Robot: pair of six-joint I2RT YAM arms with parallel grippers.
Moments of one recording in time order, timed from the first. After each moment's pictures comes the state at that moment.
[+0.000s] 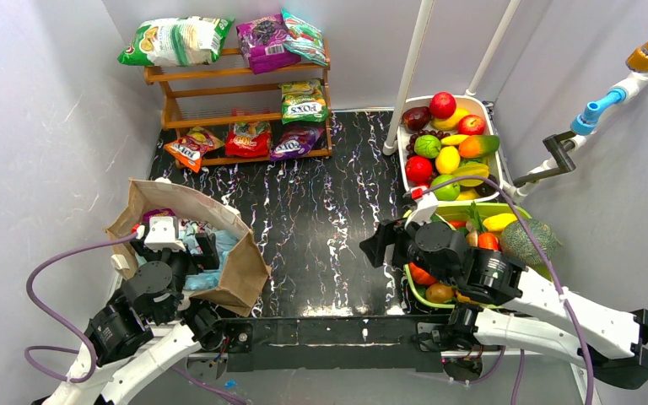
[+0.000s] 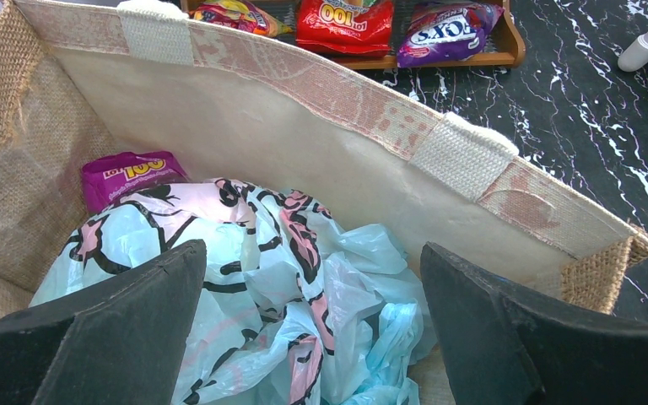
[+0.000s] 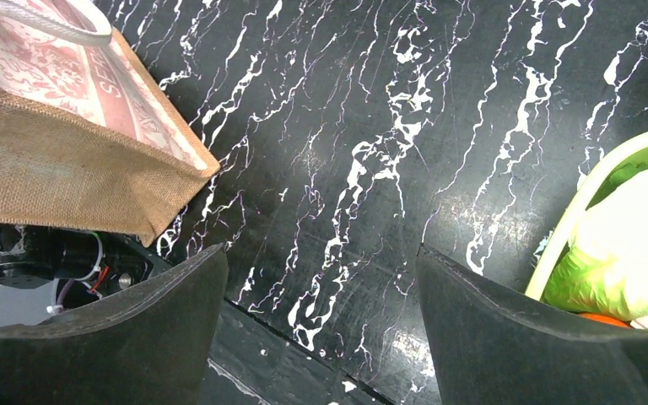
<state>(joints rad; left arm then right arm) -0.83 0.17 0.78 -0.90 -0.81 -0.22 1.15 0.69 0.80 -0.57 0.40 0.64</state>
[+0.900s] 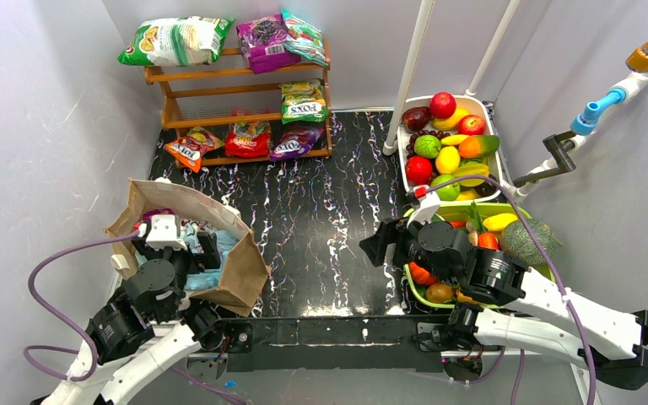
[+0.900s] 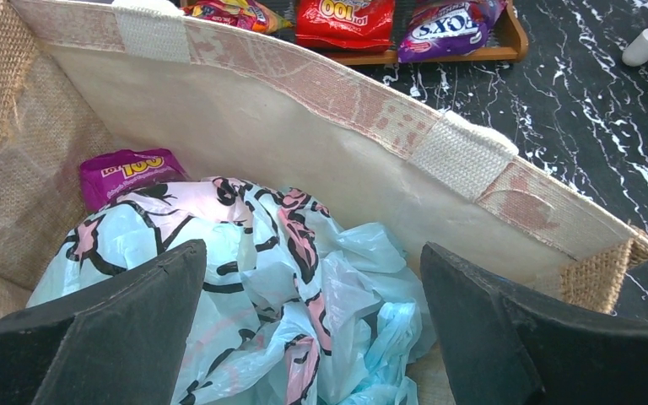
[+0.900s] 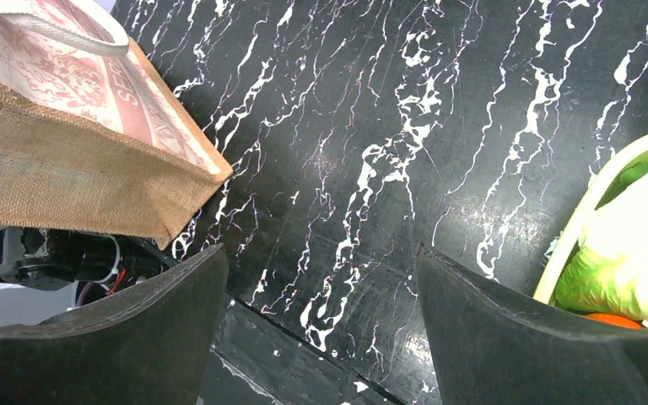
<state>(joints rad) -0.83 0.18 0.78 -0.91 -0.80 -0.23 1.15 0.70 0.82 -0.57 0.40 0.66</state>
